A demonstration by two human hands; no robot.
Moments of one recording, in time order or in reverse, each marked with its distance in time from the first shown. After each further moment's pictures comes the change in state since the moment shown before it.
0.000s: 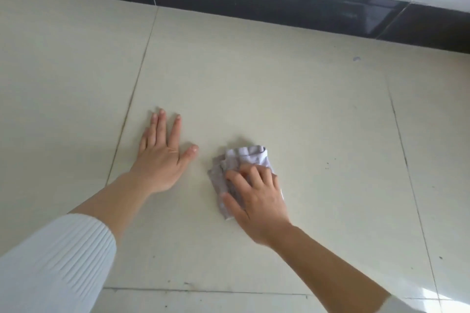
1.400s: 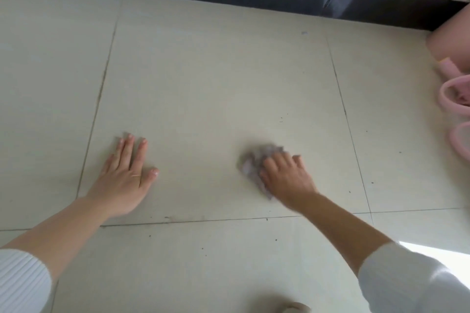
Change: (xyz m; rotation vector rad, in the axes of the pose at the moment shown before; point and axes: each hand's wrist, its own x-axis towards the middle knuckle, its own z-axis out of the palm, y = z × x) left_hand -0.120 -0.022 0.024 0.128 -0.202 0.050; right_hand -0.105 0.092 -0.024 -0.454 0.027 -0.030
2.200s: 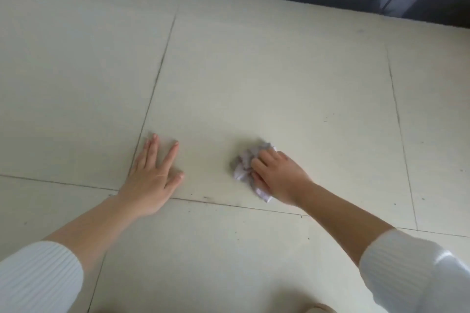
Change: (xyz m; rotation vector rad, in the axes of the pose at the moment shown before) left_hand -0.048 -0.024 0.020 -0.049 0.047 -0.062; right_hand 0.043 -0.068 0.004 0.223 0.185 -0.493
